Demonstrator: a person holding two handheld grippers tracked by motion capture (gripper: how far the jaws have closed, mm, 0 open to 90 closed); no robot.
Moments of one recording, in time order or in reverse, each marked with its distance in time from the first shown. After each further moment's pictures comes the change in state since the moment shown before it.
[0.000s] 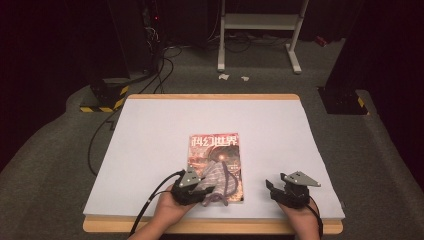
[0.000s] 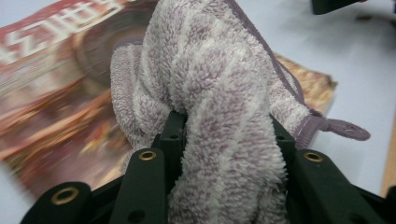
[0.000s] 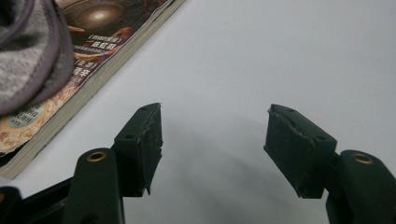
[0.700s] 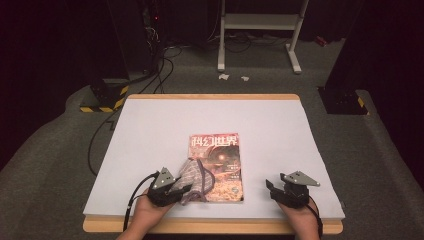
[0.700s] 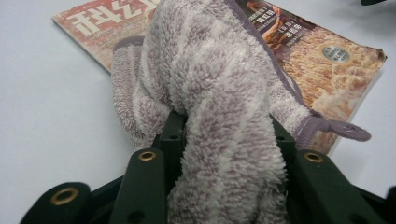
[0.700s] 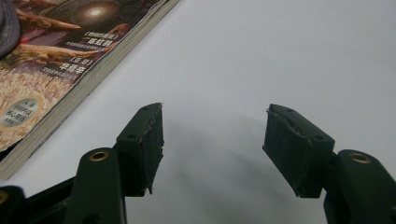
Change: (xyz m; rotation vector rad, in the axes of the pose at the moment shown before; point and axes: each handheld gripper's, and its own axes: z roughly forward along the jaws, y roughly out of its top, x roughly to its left) left arm 0.022 -0.024 -0.035 -0.006 0.088 -0.047; right arm -0.001 -0.001 0.002 0.012 -0.006 0.004
